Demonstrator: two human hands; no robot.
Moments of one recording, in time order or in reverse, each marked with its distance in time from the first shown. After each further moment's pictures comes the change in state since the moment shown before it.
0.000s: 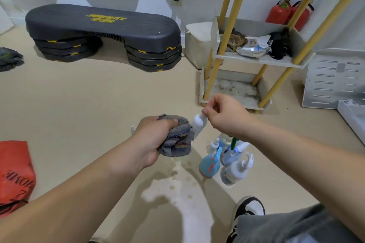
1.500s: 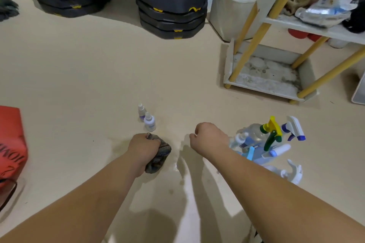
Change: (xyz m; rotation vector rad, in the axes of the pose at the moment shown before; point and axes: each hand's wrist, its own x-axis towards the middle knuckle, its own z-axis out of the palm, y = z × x) left_hand 0.143 -0.144 -0.077 0.245 0.206 -0.259; right_hand 0.086 0.083 0.198 -0.563 -0.282 0.195
